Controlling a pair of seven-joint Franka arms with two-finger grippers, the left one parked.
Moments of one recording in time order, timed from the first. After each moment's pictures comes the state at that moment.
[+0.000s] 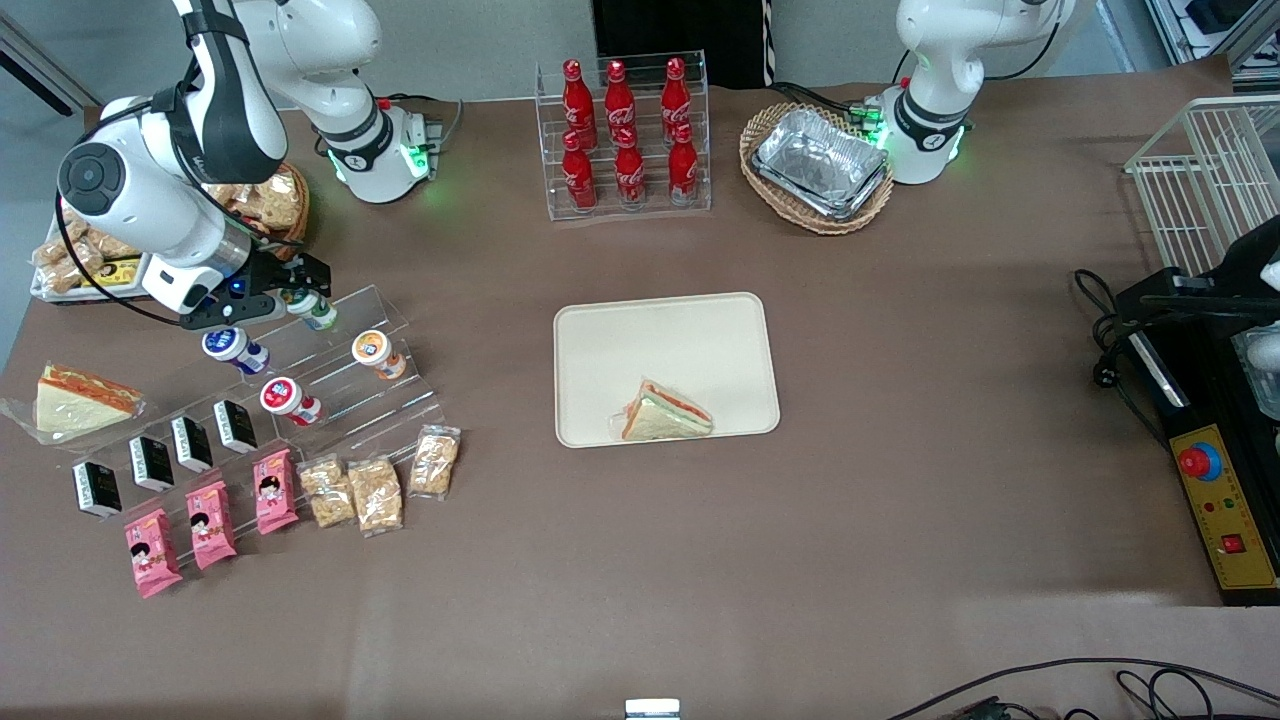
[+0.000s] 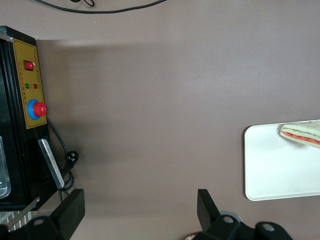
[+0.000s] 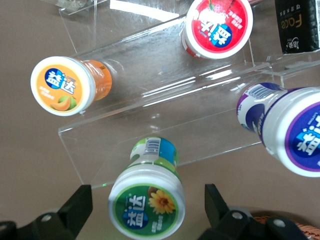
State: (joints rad) arm 0.10 -0.31 -0.11 -2.53 0.00 2.09 -0.15
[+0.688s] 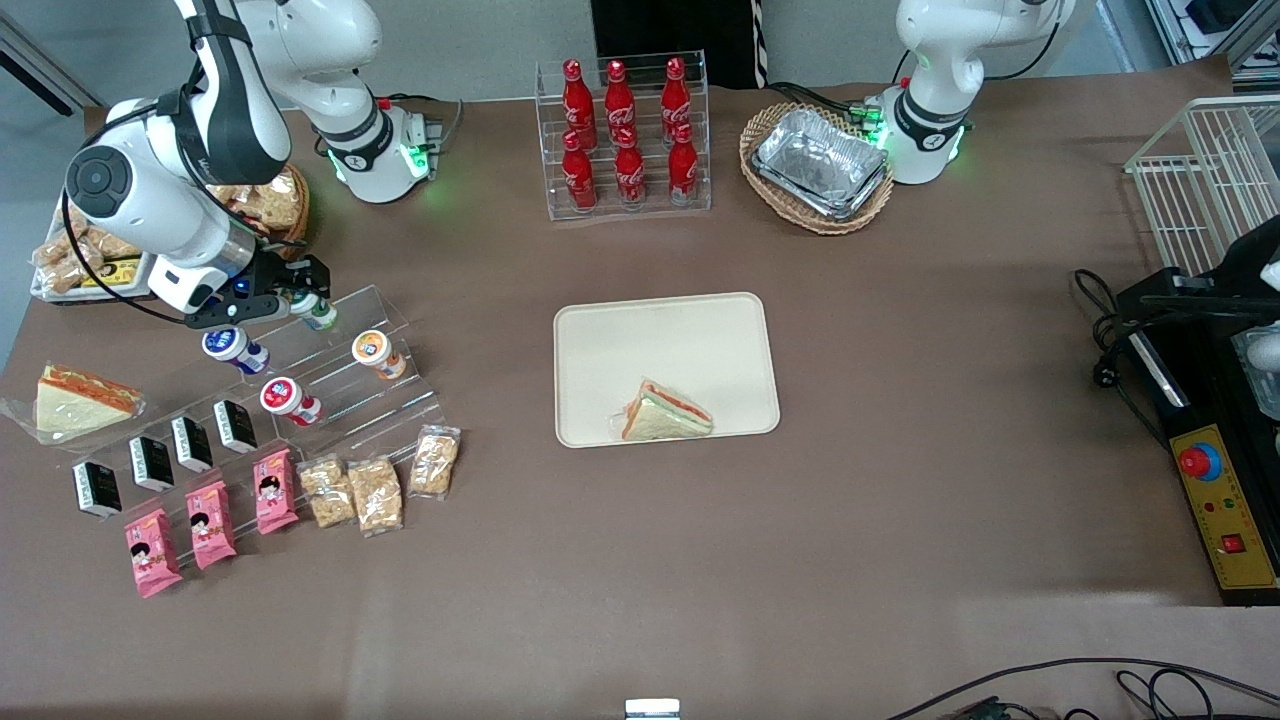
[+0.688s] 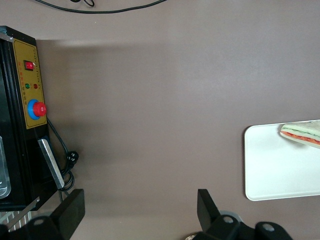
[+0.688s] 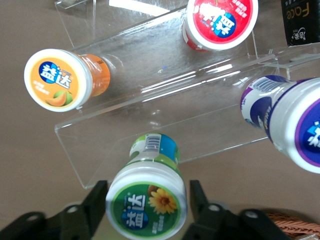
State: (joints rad) arm 0.10 -0.31 -0.11 -2.54 0.00 2.10 -0.14
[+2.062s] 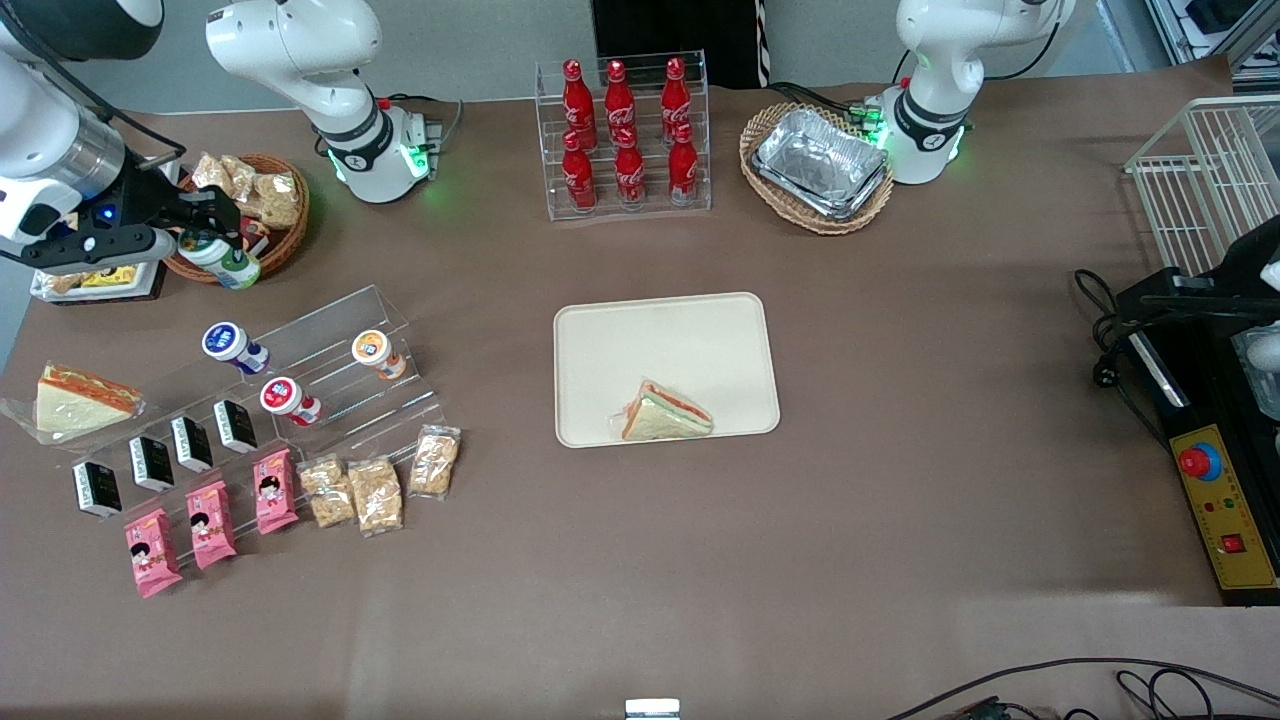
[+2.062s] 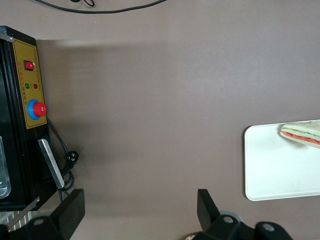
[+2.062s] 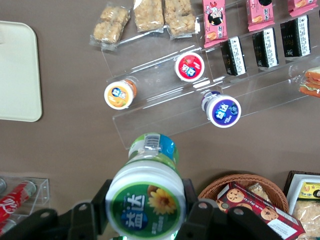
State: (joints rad) arm 0.09 -0.32 -0.05 -2.00 0.00 1.55 -0.08
